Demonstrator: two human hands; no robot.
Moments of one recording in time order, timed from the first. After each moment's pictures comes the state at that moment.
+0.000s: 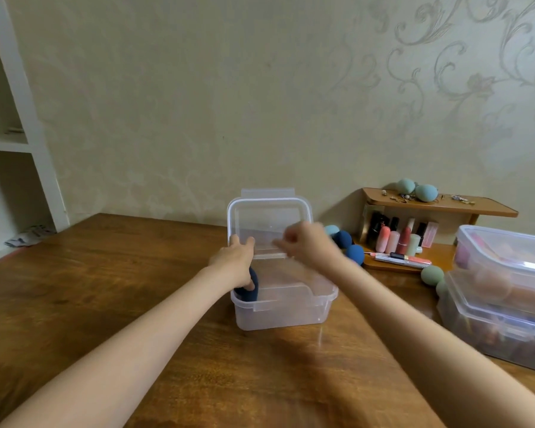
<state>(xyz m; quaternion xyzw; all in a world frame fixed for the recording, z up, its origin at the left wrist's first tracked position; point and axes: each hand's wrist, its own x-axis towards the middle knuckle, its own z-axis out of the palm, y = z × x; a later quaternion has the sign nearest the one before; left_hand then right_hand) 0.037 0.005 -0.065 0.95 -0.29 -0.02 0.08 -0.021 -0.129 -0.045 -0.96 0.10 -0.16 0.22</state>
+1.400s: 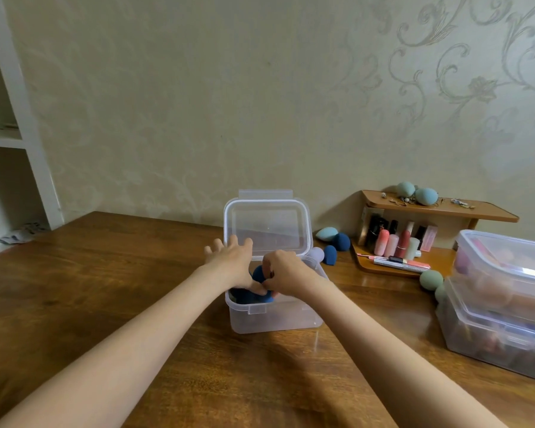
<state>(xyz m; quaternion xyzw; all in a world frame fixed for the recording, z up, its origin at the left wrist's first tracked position) 0.039 -0.001 -0.063 0.96 -0.28 -0.03 0.04 -0.013 -0.104 -0.066 -0.99 0.07 0.02 0.15</state>
